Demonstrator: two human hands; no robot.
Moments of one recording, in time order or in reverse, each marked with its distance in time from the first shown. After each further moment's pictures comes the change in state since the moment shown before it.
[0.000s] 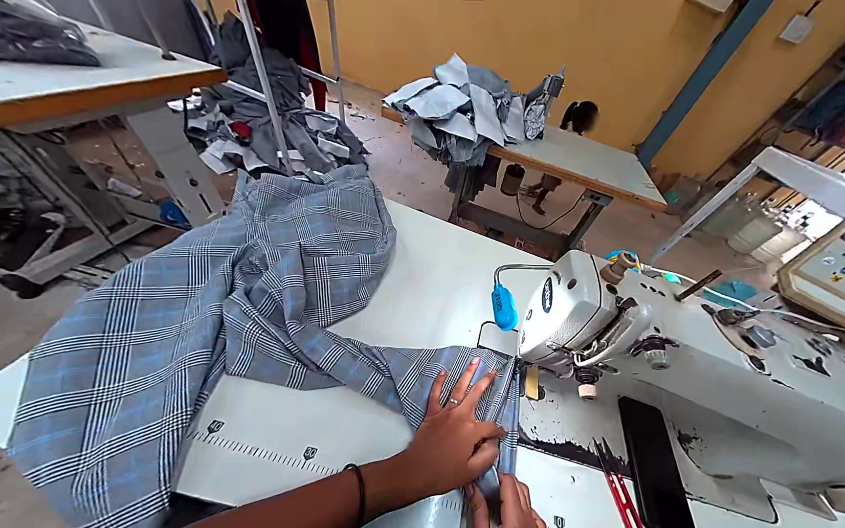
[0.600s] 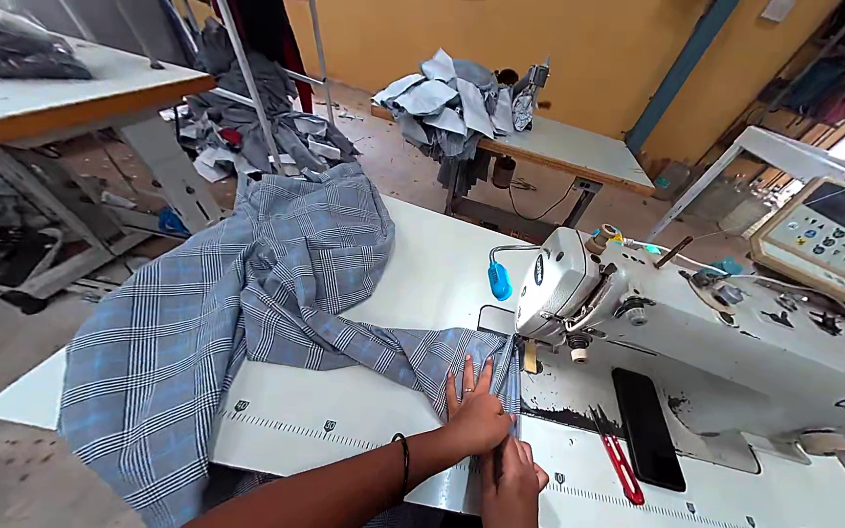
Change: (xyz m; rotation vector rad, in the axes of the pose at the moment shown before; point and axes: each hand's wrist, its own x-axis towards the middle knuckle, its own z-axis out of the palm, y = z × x) left_hand 0.028 0.047 -0.018 -0.171 -0.455 -0.513; right_hand 0.001 -0.005 0.005 -0.056 0.076 -0.048
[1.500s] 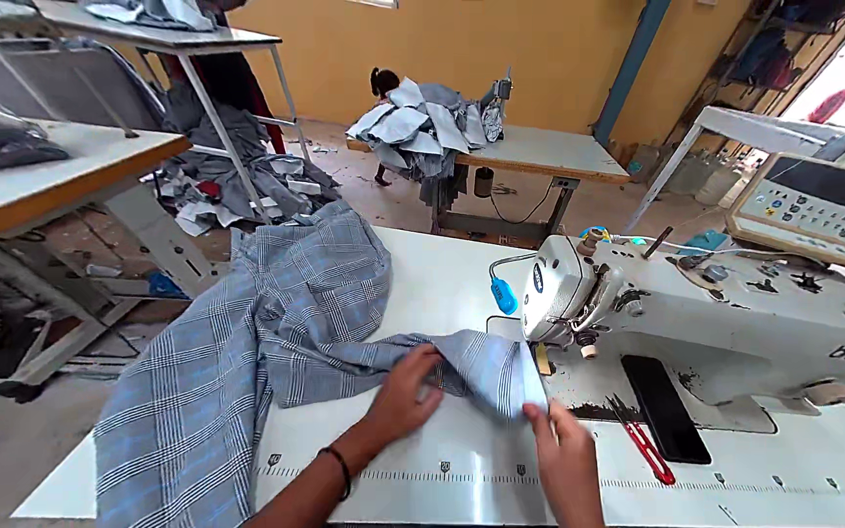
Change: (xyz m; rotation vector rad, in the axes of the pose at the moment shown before) left_hand -0.007 -0.142 -0.046 0.055 0.897 0.782; right_hand 0.038 -0.029 -0.029 0.294 0.075 0.085
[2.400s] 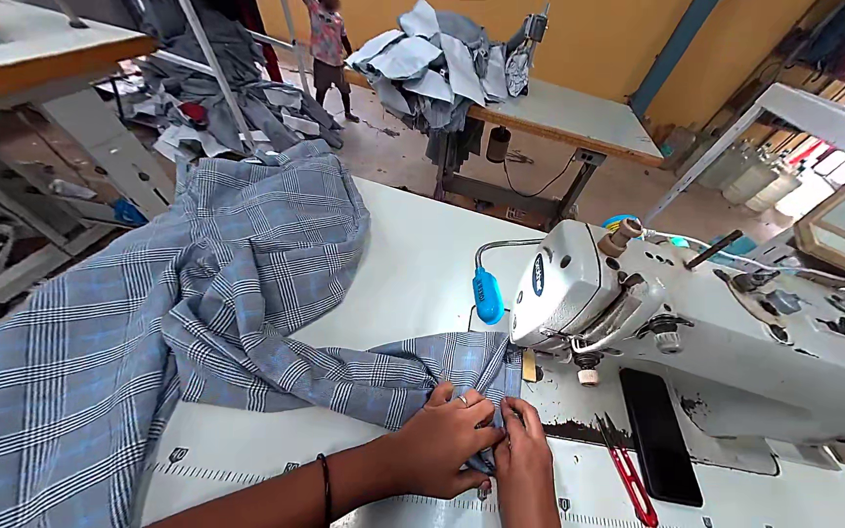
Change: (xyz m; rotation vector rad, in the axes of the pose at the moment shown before) left_hand 0.034 0.066 0.052 0.011 -0.823 0.130; right_hand 0.019 0.059 0.019 -0.307 -0.176 -0.065
